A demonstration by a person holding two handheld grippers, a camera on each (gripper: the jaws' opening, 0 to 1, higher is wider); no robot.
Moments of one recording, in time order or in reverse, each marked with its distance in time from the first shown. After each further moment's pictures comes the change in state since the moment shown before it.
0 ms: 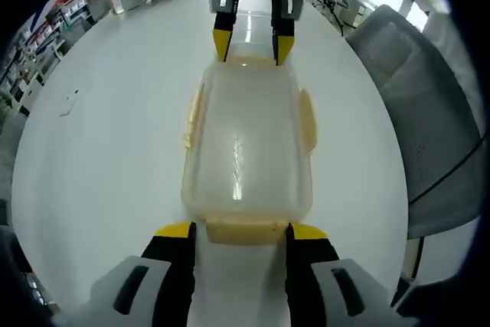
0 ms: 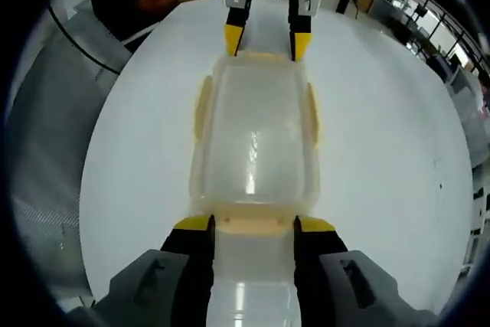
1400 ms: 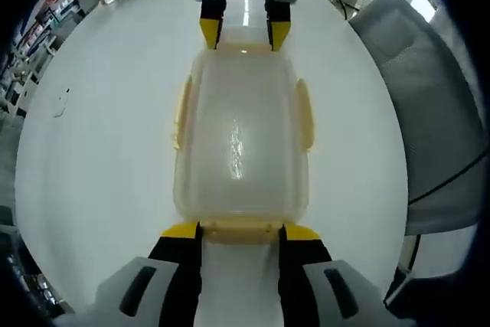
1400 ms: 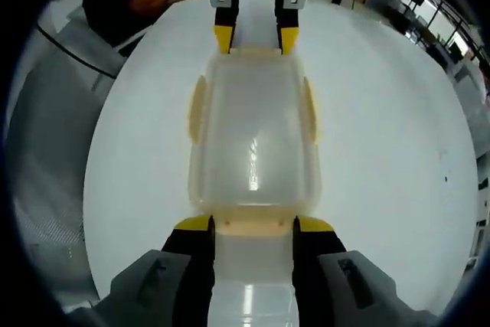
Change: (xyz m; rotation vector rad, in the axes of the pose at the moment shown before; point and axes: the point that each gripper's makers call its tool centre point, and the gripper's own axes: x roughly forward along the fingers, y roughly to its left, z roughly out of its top) left arm 0.002 -0.004 -0.001 0.019 0.122 -0.012; right arm 0.001 -0.003 -0.002 0.045 0.016 0.029
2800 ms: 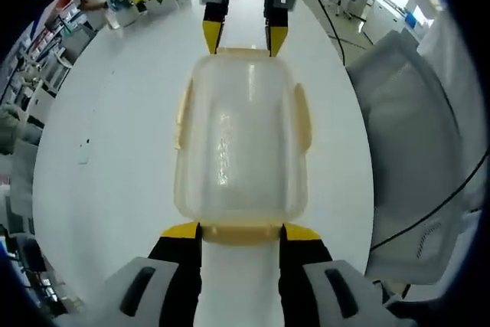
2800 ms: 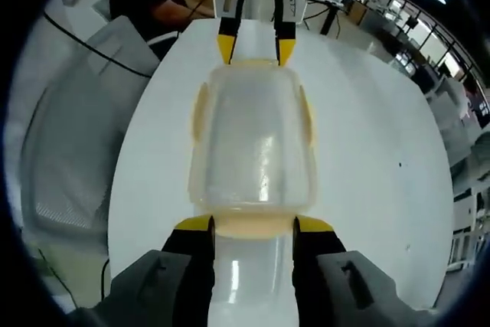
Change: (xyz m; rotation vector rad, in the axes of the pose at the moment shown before) left arm -0.058 -0.015 0.113 -0.001 -0.043 0.079; right arm -0.117 0.014 -0.053 -0.060 -0.076 -0.092
